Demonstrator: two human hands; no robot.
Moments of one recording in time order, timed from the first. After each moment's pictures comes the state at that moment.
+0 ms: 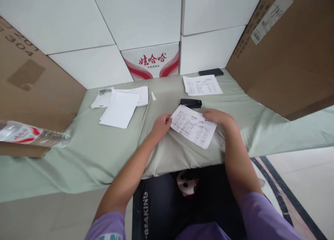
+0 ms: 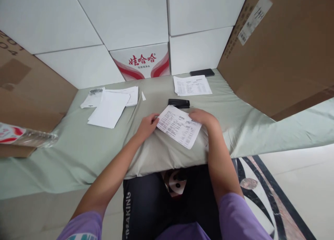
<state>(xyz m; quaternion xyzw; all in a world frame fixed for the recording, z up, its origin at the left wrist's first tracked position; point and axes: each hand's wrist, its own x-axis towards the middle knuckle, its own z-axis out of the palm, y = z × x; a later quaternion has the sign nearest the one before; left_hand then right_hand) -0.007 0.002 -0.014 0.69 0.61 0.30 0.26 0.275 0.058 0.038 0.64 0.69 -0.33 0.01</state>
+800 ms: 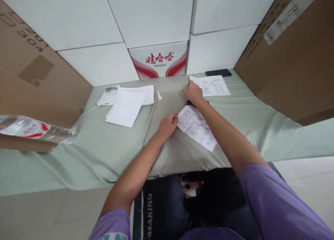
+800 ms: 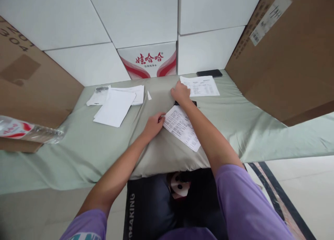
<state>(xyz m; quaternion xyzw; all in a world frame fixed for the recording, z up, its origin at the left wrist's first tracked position) -0.001 0.007 -0.010 0.69 0.64 0.26 0.23 0.142 0.162 0.034 0.66 0.72 -0.08 -0.19</state>
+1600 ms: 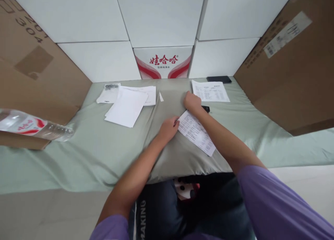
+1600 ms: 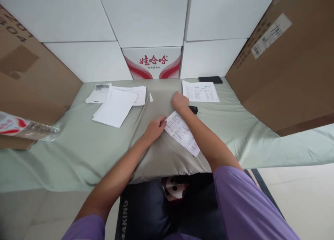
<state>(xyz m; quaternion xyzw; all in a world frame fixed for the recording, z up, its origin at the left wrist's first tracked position) -0.003 0.007 -0.017 0.70 0.63 0.25 0.22 0.128 0.157 0.019 0.68 0.73 -0.06 -0.06</state>
